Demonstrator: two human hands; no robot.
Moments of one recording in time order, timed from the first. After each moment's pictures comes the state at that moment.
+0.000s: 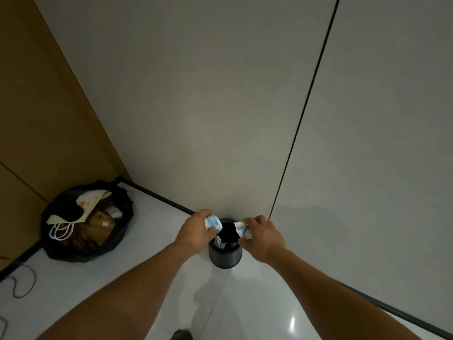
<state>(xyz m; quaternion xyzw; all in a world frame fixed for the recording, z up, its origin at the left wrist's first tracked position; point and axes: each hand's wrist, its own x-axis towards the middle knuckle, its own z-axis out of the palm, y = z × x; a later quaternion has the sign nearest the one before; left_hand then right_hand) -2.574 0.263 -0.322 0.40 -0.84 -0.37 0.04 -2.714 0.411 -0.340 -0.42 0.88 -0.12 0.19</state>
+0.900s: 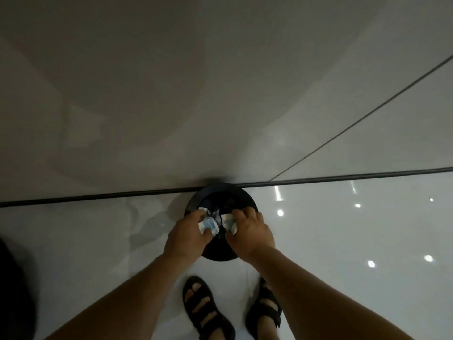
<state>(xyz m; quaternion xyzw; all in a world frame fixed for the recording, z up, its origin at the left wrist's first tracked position) -2.788 0.008 -0.819 0.25 -0.86 -0.36 -0.24 -2.829 0.169 -0.844 -0.12 0.93 -0.14 0.31</state>
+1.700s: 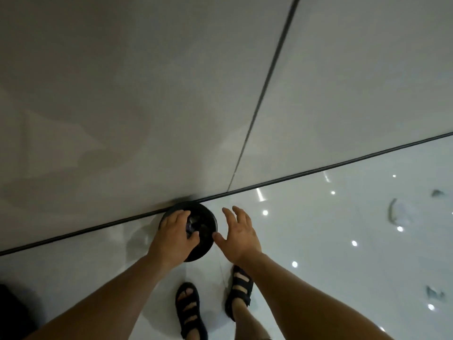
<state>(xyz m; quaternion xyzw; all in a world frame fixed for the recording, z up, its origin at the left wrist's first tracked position) -2.830 0.082 -0.648 0.10 -0.92 -0.25 -0.27 -2.837 0.263 -0.676 0.00 0.92 -0.26 0.29</state>
